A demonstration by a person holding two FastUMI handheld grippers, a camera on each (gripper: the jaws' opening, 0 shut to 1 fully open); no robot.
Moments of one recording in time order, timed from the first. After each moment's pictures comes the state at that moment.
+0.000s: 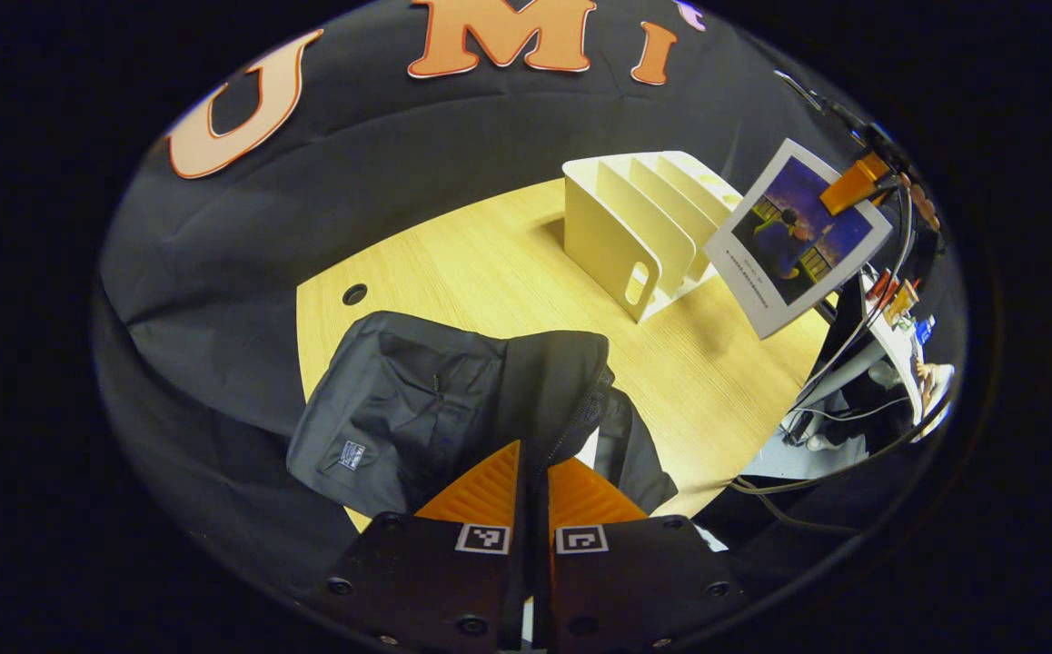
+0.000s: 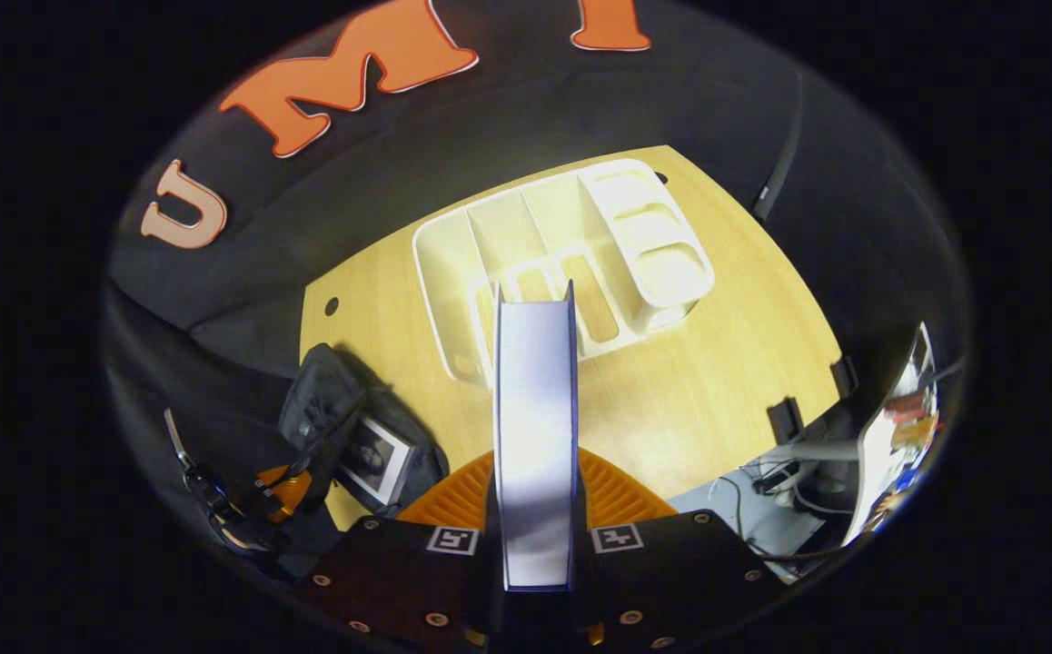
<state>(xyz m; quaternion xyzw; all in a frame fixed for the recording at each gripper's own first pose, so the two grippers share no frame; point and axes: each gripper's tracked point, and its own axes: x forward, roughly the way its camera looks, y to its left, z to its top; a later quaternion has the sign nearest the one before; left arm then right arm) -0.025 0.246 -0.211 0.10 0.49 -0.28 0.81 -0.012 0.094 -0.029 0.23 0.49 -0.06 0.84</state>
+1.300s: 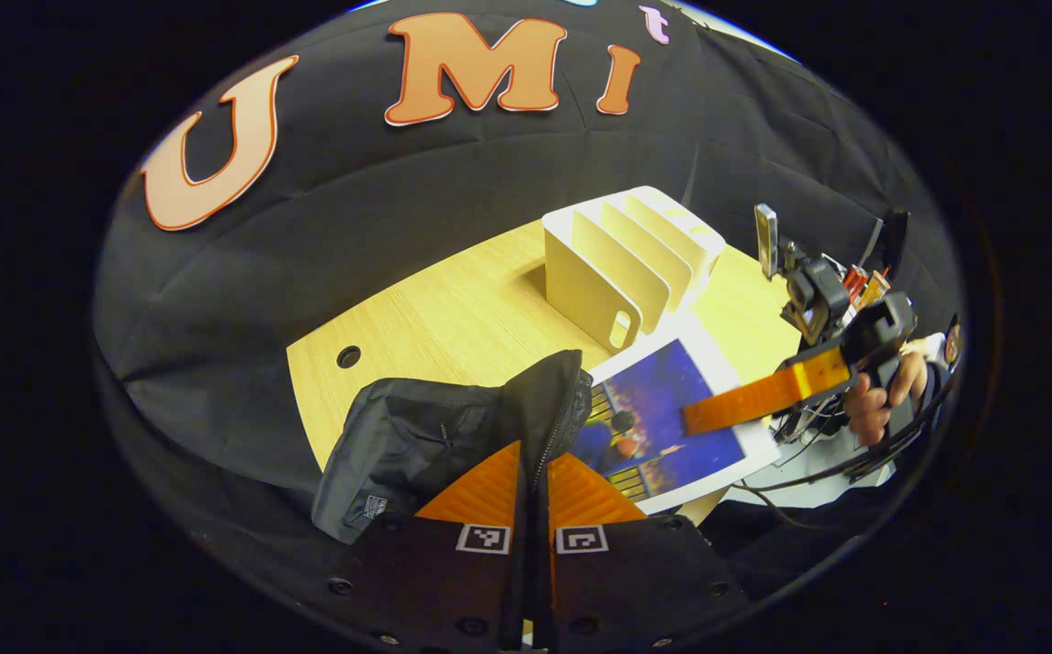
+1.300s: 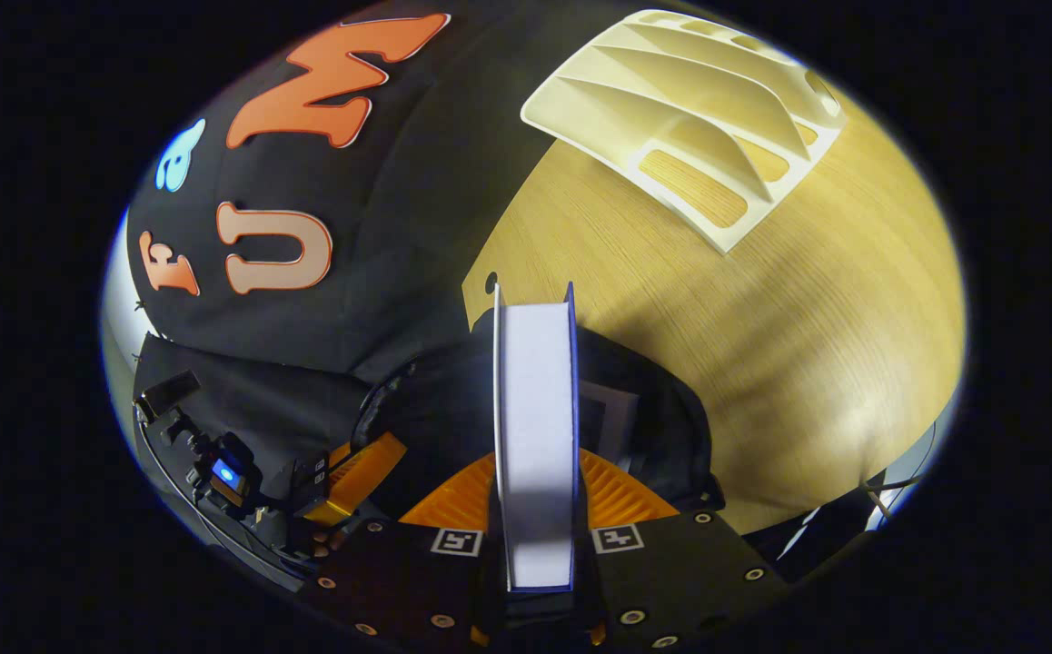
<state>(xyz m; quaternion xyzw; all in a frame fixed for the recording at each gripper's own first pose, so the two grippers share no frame) 0.019 0.249 -0.169 0.10 0.43 -0.34 0.83 0.029 0.347 -0.122 0.52 0.39 0.12 0.75</state>
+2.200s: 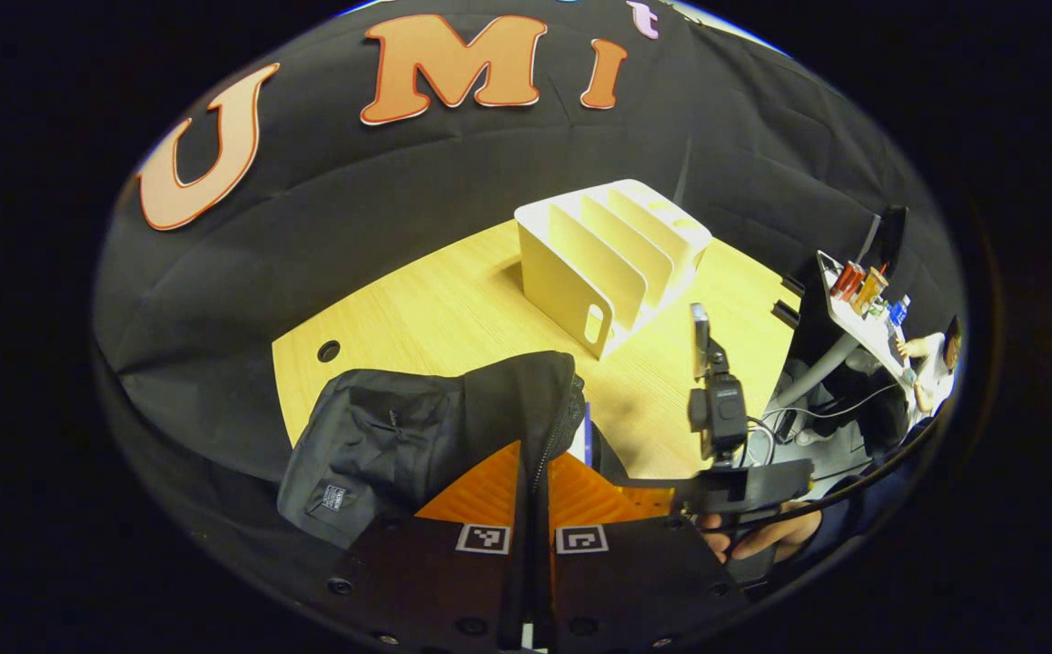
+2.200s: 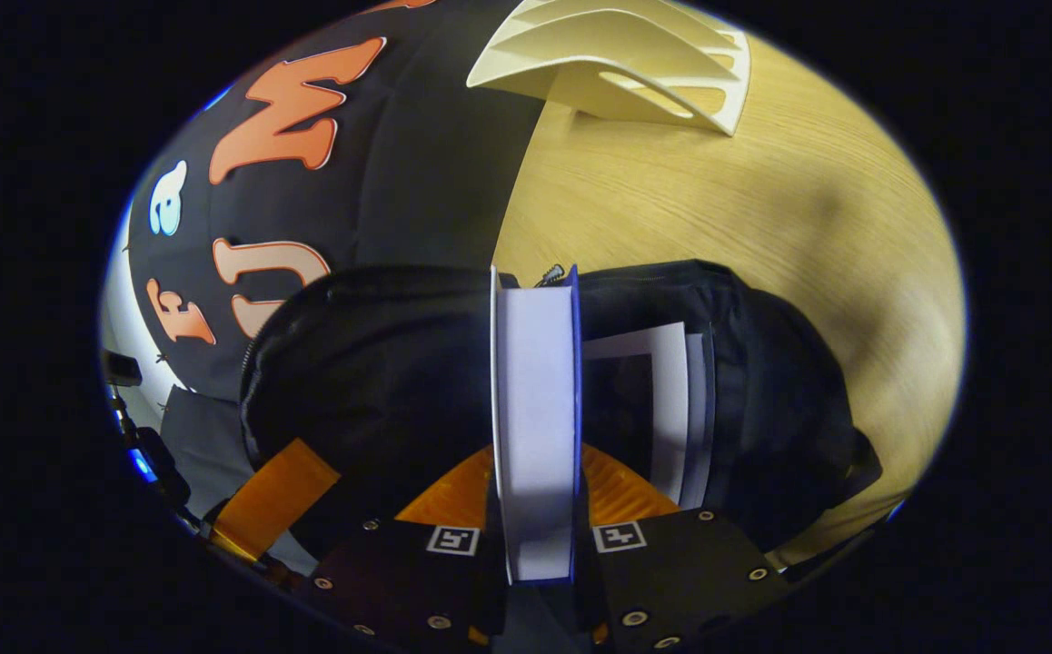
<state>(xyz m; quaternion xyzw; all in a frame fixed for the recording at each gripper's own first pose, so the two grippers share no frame) -0.013 0.217 -0.179 0.11 0.43 -0.34 0.83 0.063 0.451 -0.169 0.60 0.32 0.13 0.72</state>
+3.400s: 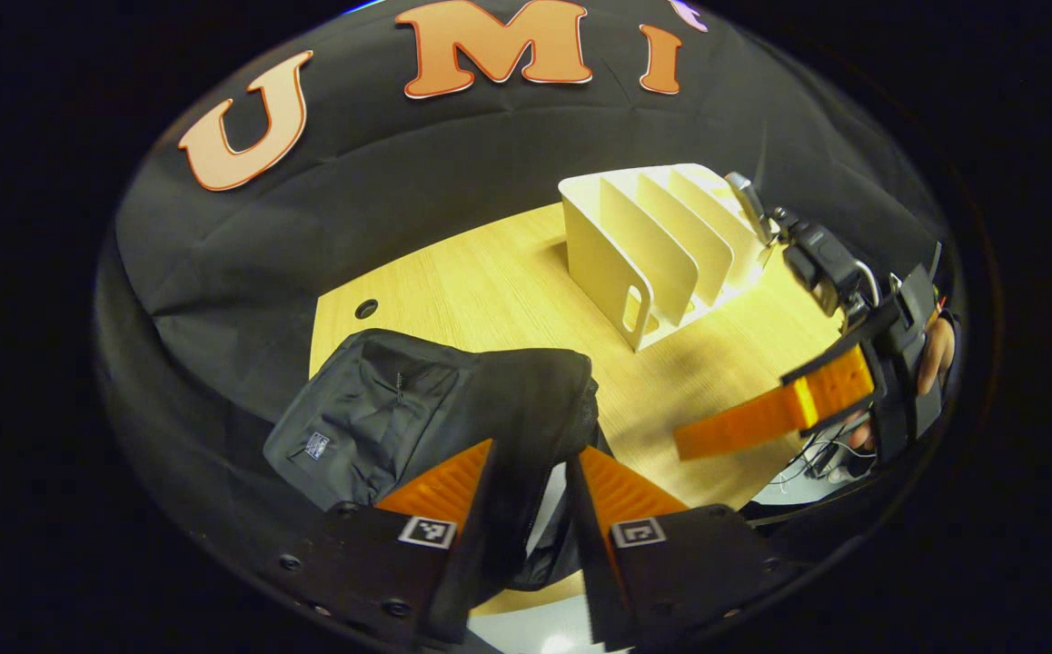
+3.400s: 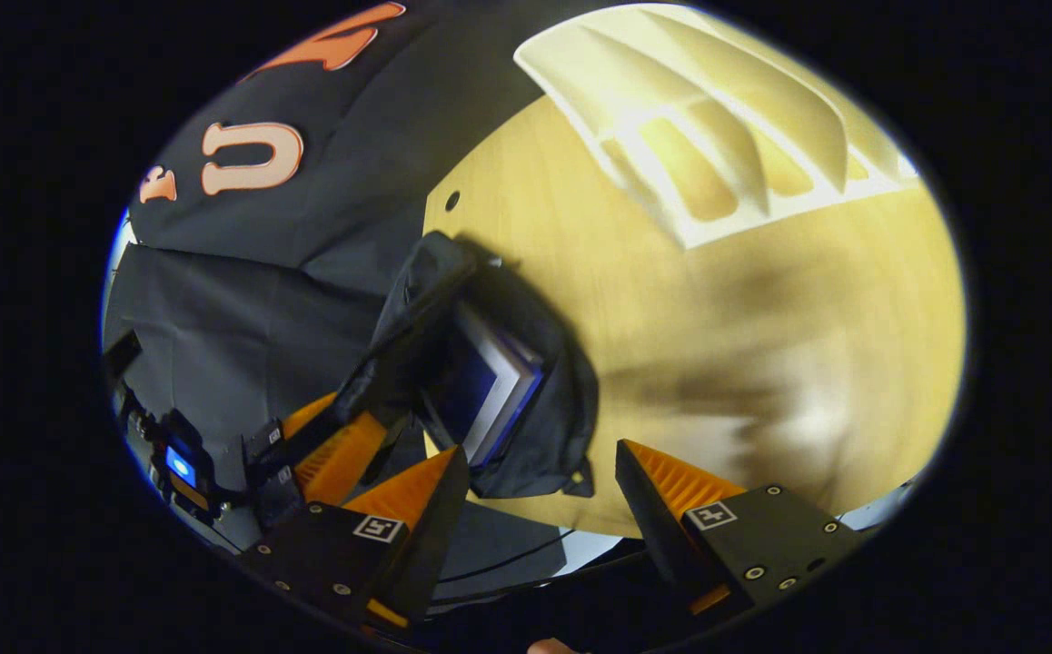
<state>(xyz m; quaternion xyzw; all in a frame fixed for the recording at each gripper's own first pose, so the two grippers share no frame) -0.042 0.173 -0.214 0.10 0.46 -0.20 0.86 0.043 0.265 -0.182 0.34 0.50 0.20 0.77</state>
